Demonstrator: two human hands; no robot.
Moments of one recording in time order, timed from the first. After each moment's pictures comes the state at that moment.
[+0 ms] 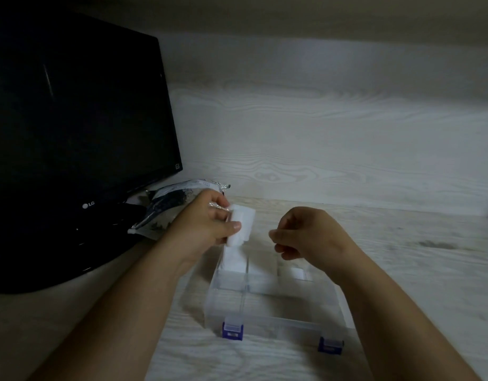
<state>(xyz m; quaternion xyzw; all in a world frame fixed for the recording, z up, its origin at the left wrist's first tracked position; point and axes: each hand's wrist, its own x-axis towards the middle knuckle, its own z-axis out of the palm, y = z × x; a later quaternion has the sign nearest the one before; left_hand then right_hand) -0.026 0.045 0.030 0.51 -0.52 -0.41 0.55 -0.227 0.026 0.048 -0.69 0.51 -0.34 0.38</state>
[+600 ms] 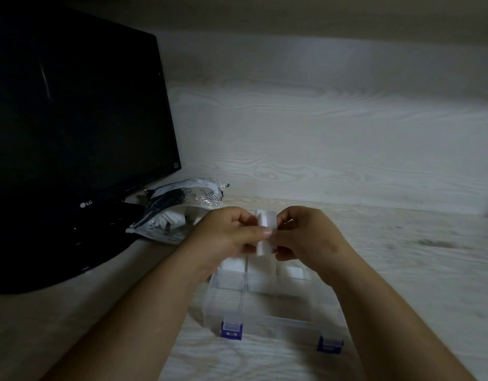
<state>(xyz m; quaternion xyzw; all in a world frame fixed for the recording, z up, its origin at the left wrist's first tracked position) -0.057 0.046 0.026 0.46 -0.52 -0.49 0.52 -0.220 0.028 0.045 -0.67 0.50 -0.37 0.41</state>
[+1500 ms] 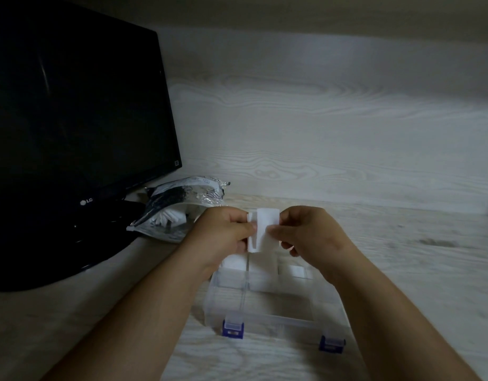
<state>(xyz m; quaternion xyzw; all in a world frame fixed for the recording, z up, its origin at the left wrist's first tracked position) -0.056 0.042 0.021 0.51 -0.49 -0.45 0.54 -0.219 0.028 0.045 -0.68 0.51 -0.36 0.38</state>
